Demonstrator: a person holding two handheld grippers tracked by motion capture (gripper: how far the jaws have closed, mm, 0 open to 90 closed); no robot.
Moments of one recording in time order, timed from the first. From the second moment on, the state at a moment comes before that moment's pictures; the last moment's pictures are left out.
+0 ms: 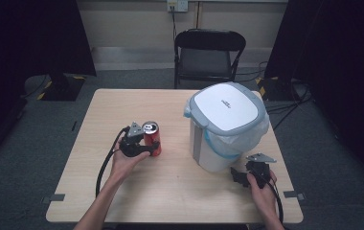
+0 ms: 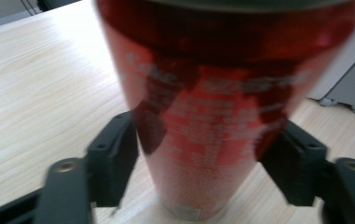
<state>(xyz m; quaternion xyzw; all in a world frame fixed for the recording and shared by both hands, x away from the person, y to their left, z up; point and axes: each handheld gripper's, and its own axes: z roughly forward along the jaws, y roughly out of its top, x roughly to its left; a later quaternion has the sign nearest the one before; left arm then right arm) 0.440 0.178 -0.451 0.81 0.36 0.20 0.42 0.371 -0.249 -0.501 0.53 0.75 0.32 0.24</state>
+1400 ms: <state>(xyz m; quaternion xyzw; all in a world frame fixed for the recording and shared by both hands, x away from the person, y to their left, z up) 0.413 0.304 -0.453 0.75 0.48 0.25 0.38 0.371 -0.249 -0.501 0.53 0.75 0.32 0.24</state>
